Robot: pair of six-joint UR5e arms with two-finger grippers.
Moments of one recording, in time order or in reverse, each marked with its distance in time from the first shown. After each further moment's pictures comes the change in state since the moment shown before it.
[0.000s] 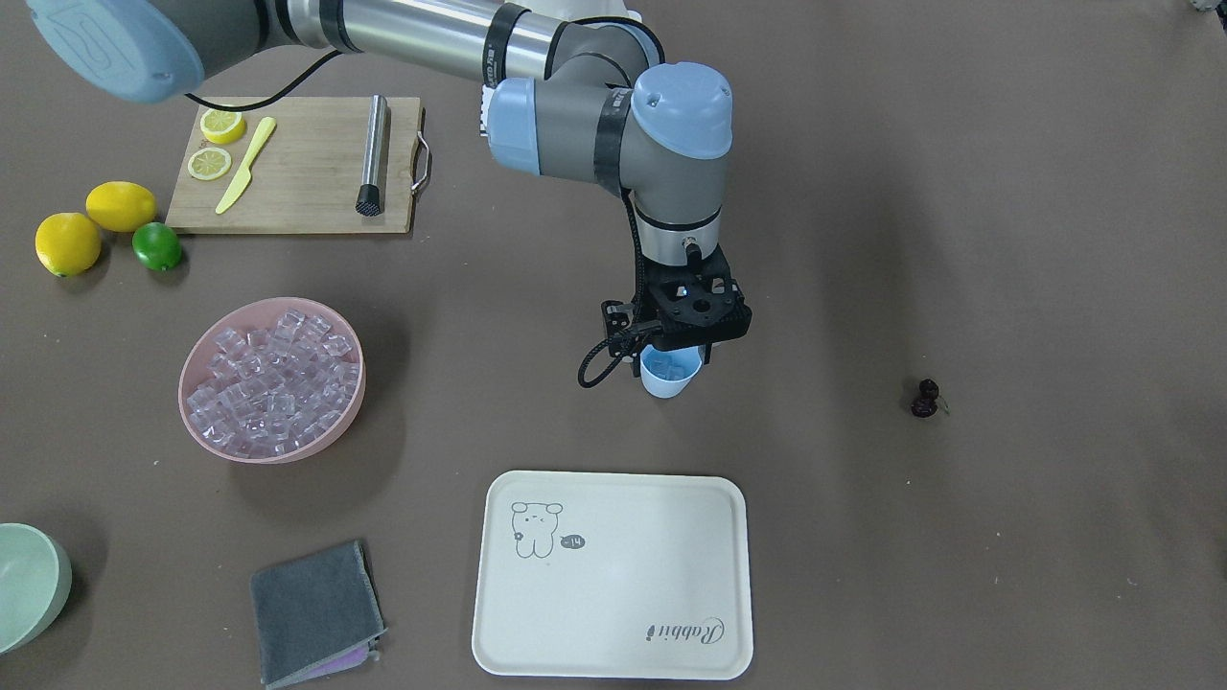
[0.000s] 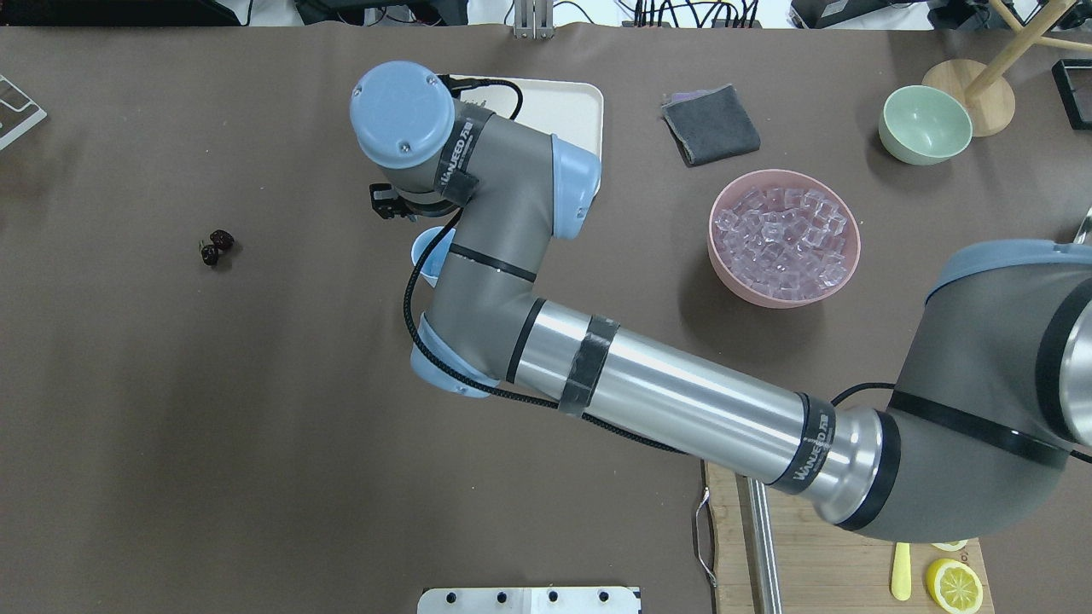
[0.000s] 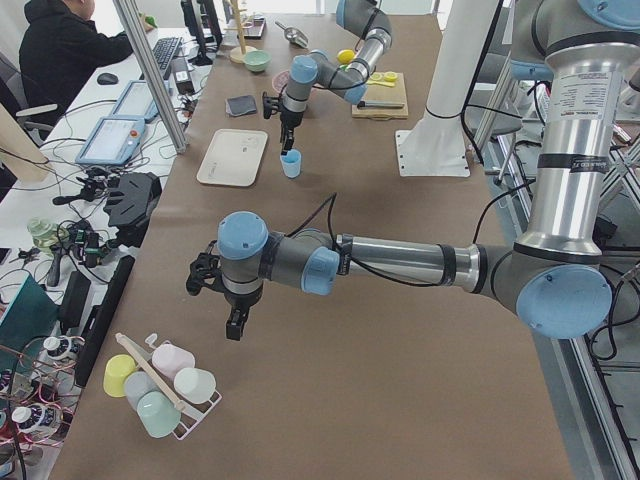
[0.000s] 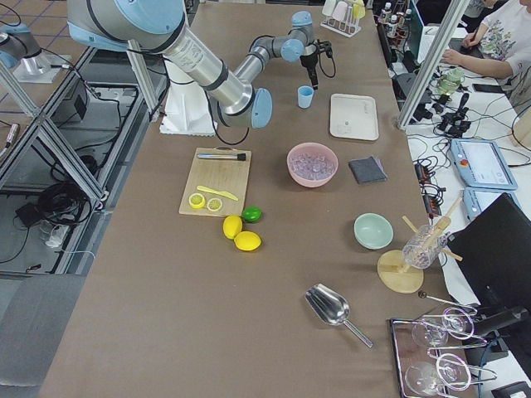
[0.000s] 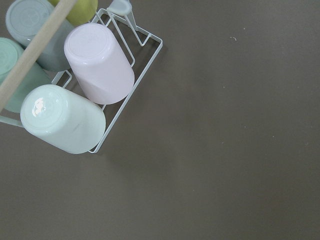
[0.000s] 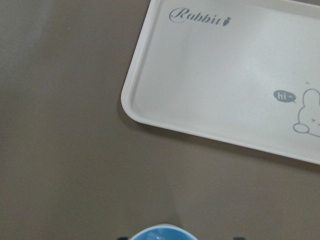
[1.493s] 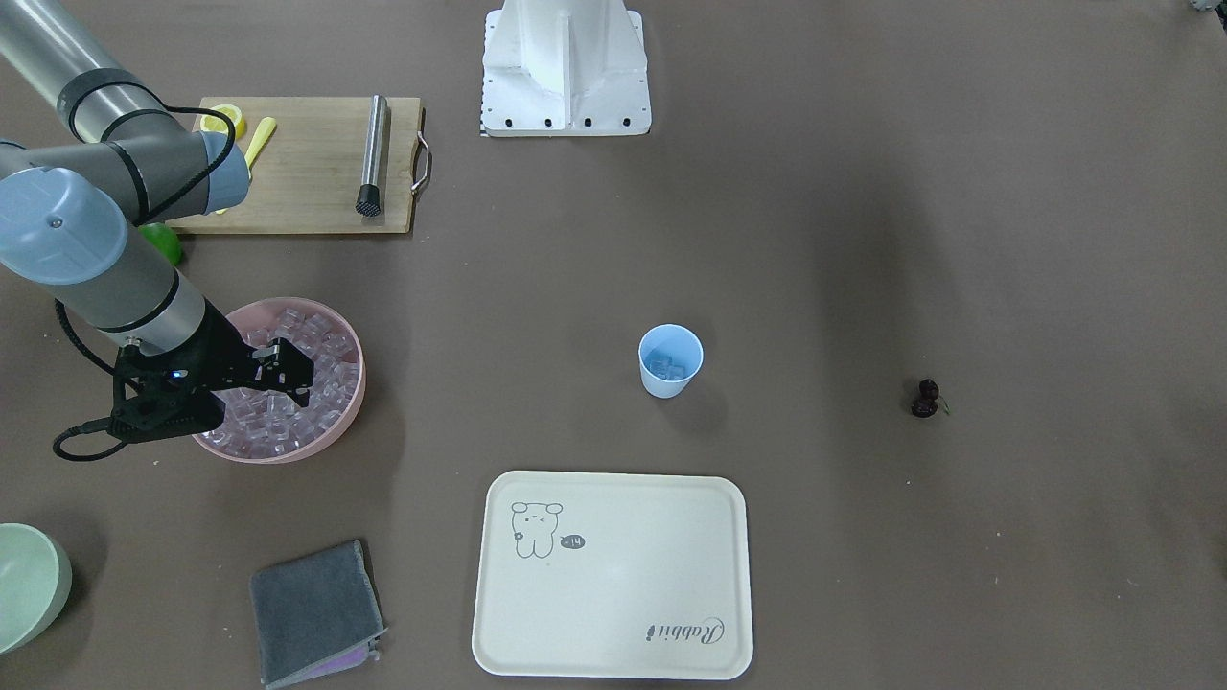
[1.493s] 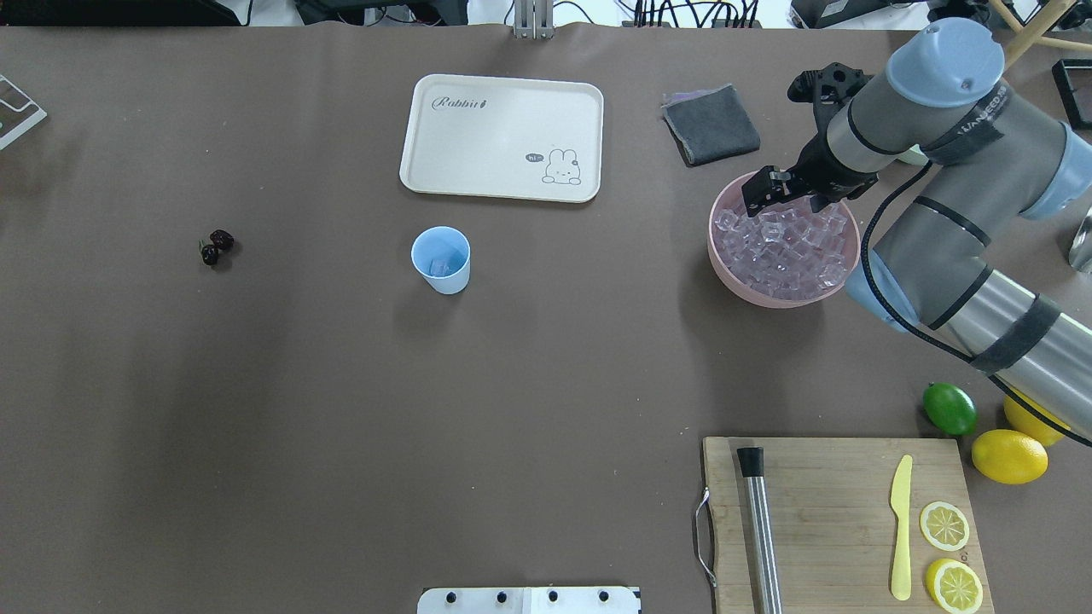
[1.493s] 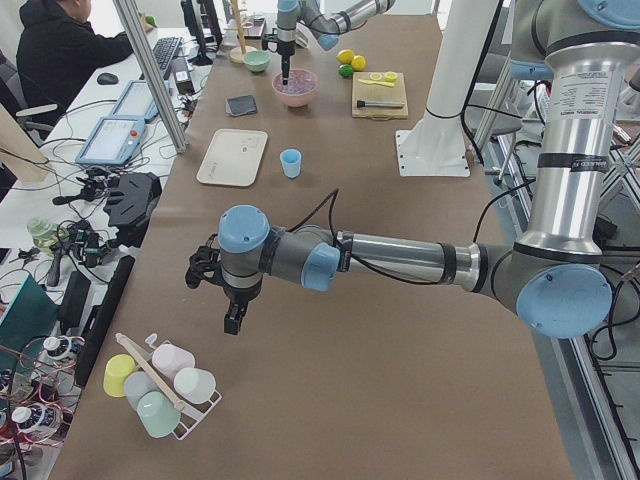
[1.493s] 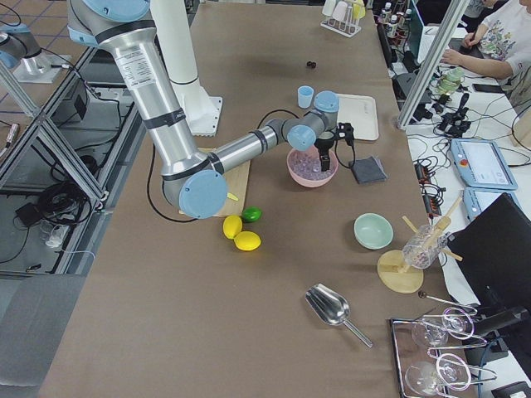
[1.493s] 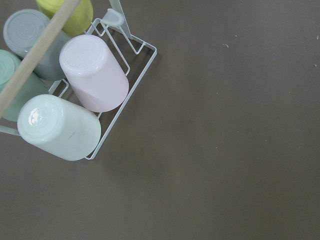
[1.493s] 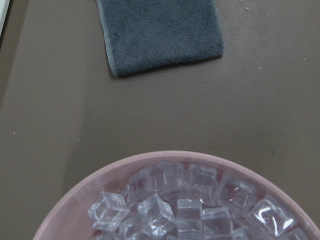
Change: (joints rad) left arm 0.001 0.003 -0.017 -0.012 0.000 -0.002; right arm 0.320 -0.739 0.400 0.199 0.382 -0.236
